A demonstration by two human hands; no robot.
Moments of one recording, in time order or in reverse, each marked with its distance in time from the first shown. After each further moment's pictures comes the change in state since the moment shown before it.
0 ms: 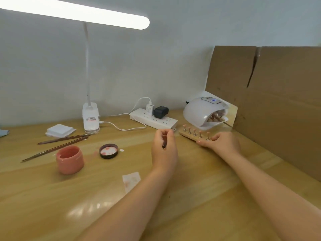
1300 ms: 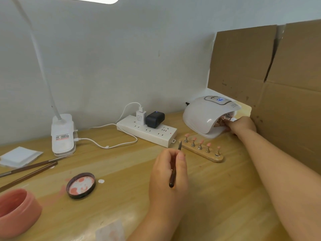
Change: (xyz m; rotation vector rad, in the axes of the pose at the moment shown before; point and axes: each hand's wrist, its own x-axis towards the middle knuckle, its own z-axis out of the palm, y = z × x) left_hand 0.012 -0.024 0.013 0.222 -0.096 0.296; right_hand 0.189 0.071 0.019 0.052 0.108 0.394
